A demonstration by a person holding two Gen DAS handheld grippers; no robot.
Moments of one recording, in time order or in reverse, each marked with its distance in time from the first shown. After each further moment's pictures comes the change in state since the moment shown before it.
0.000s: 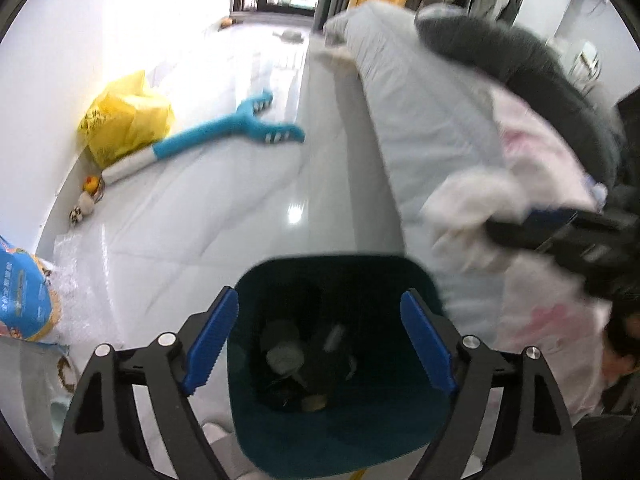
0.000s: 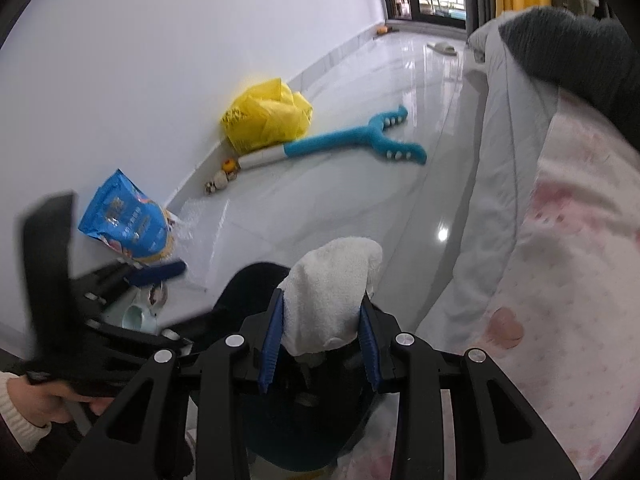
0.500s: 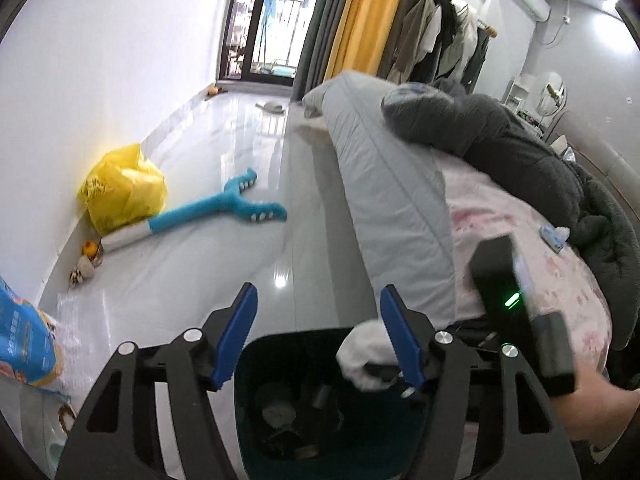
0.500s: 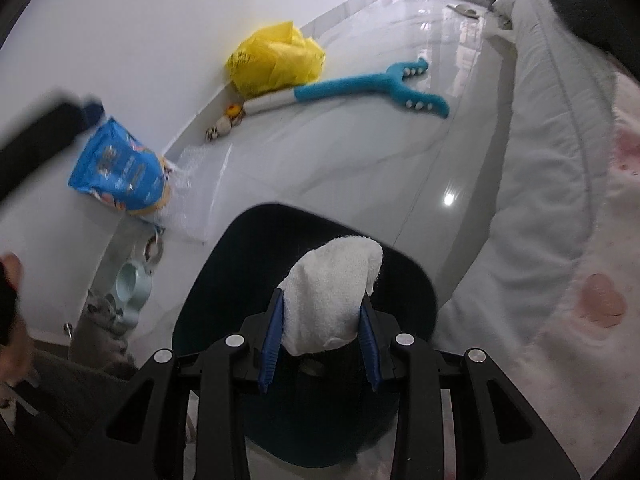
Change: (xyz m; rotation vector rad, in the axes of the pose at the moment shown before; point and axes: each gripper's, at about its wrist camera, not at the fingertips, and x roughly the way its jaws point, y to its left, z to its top) left arm -0.062 -0.014 0.027 0.053 -0.247 -0.057; right arm 0.063 0.025 -0.024 -0.049 0.183 0.006
